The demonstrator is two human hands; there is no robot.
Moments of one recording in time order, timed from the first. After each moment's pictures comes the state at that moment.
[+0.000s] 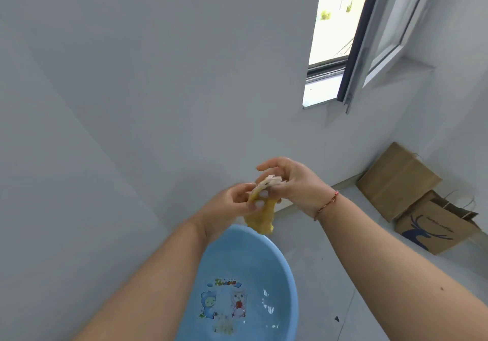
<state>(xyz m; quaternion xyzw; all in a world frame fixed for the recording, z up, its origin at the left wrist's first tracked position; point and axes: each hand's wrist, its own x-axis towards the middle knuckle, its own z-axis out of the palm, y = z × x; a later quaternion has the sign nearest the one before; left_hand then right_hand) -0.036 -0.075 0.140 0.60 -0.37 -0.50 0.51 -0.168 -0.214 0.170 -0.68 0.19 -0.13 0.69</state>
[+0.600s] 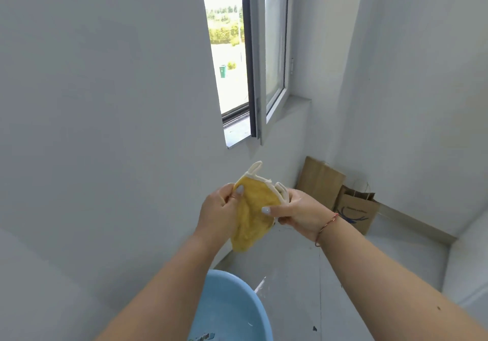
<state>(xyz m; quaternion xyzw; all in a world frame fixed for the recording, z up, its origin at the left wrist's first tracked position) -0.118 -0.124 0.222 0.64 -0.50 -0.28 0.51 -0.293 -0.199 0.220 -0.58 0.30 -0.24 0.71</state>
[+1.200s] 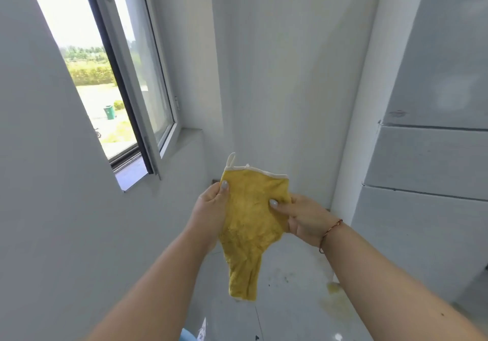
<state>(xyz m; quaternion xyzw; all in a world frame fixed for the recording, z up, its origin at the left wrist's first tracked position) -0.275 -0.123 0.286 0.47 -0.49 -0.55 0.48 -0.477 -0.110 0.260 -0.48 0.43 -0.44 0.63</state>
